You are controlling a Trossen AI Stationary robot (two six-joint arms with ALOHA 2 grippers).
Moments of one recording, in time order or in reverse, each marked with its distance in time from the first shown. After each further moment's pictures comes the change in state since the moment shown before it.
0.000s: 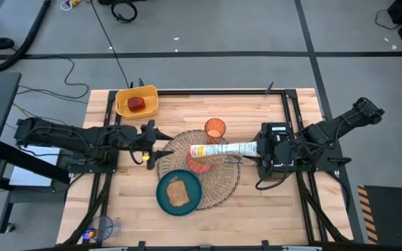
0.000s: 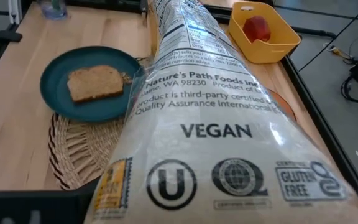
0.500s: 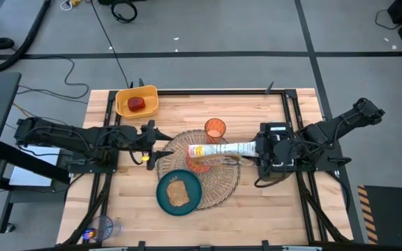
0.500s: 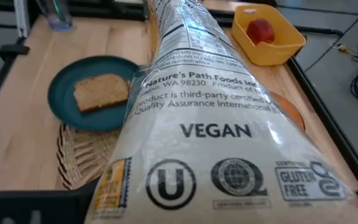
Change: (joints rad) left arm -0.005 0.000 0.000 0.001 0.000 0.007; right arm -0.016 0.006 -0.001 0.041 -0.026 0.015
